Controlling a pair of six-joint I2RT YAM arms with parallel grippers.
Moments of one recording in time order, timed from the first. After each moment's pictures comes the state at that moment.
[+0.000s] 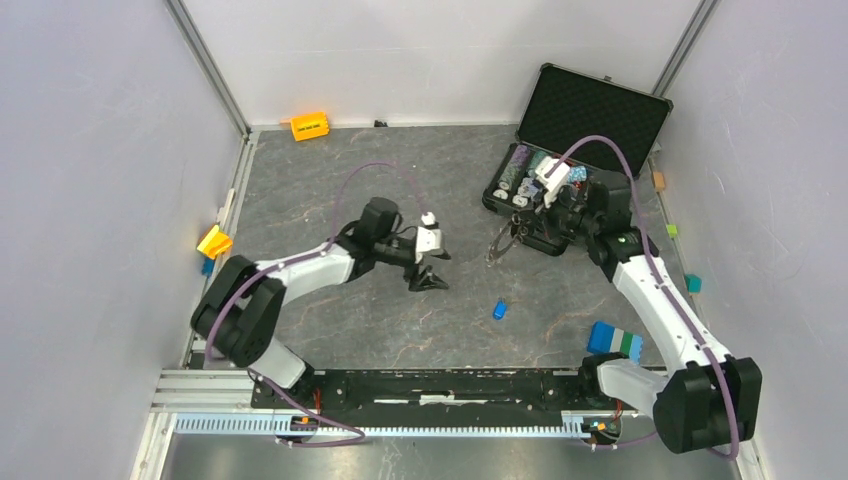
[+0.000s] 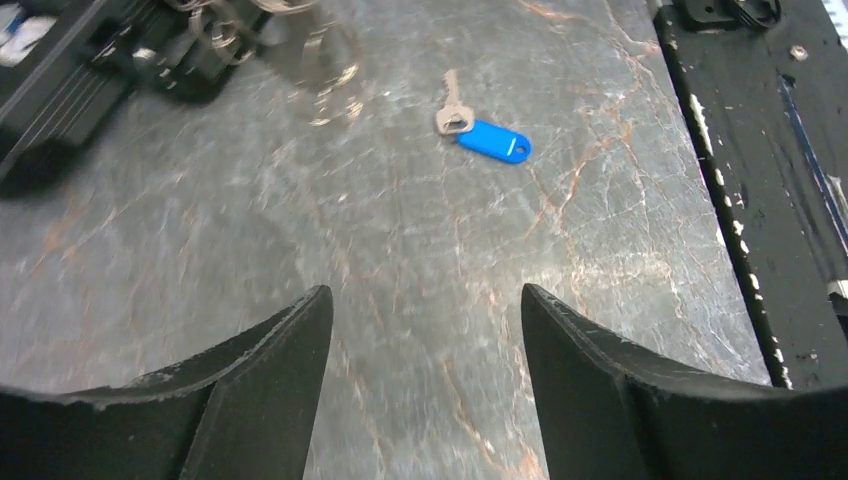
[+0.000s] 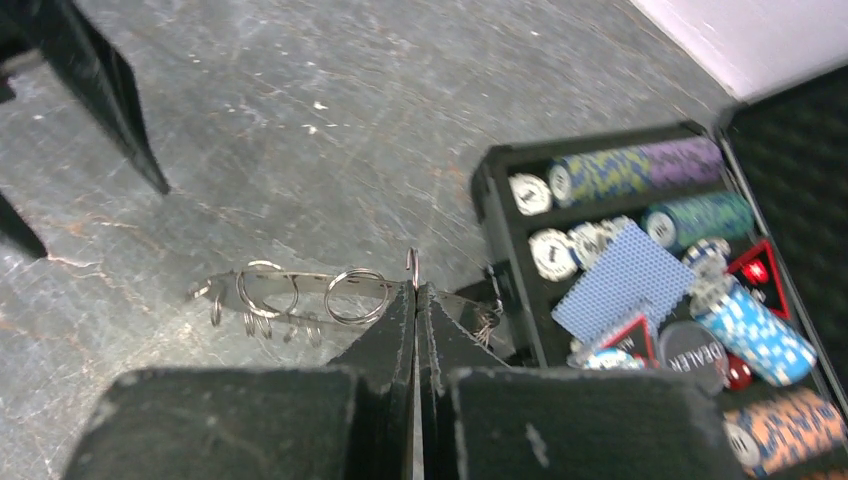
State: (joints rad) left arm -0.57 1.51 0.76 0.17 0.93 0.55; right arm 0.19 1.11 0.85 -0.19 -0.60 -0.43
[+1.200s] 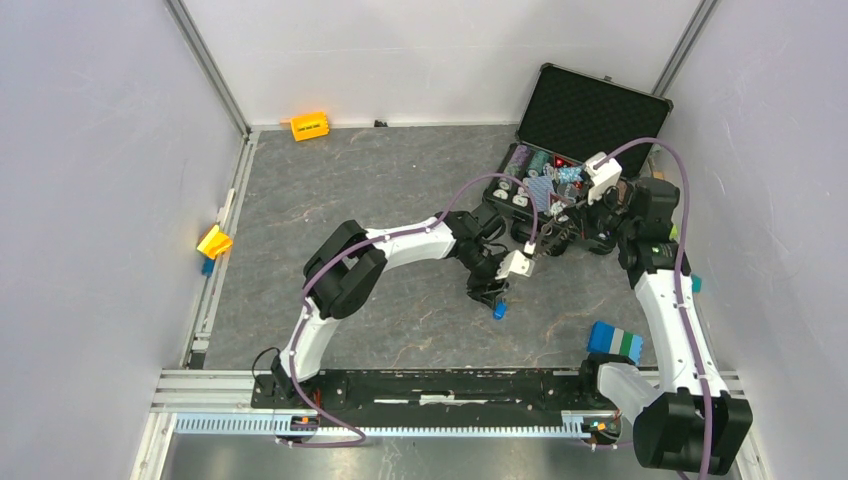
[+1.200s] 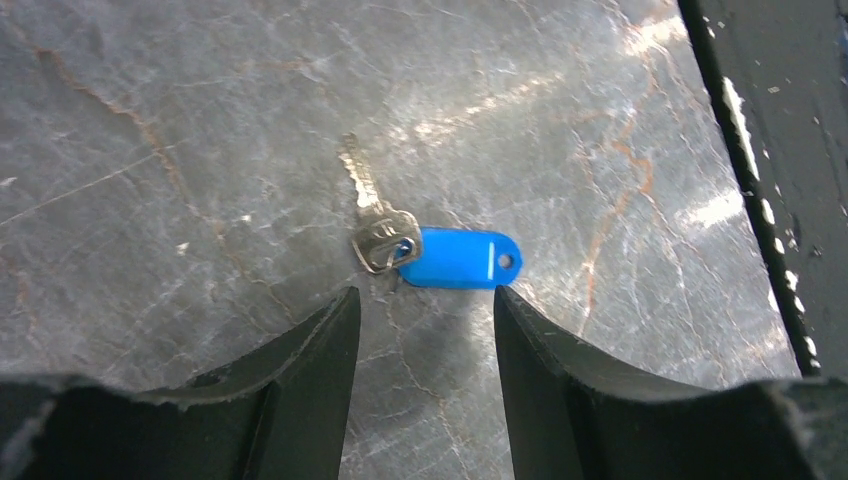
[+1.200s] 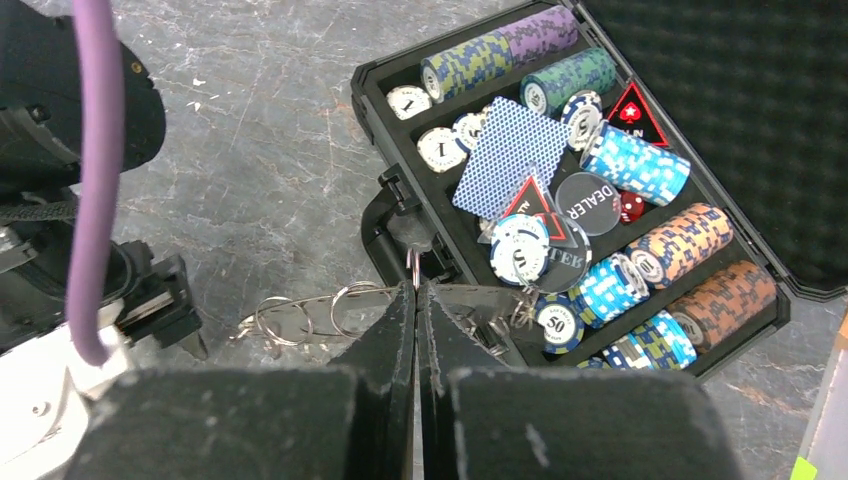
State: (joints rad) left arm -0.92 2.16 1.57 -0.58 0.78 0.85; right arm -0.10 1.00 0.85 -0.33 -0.58 -0.37
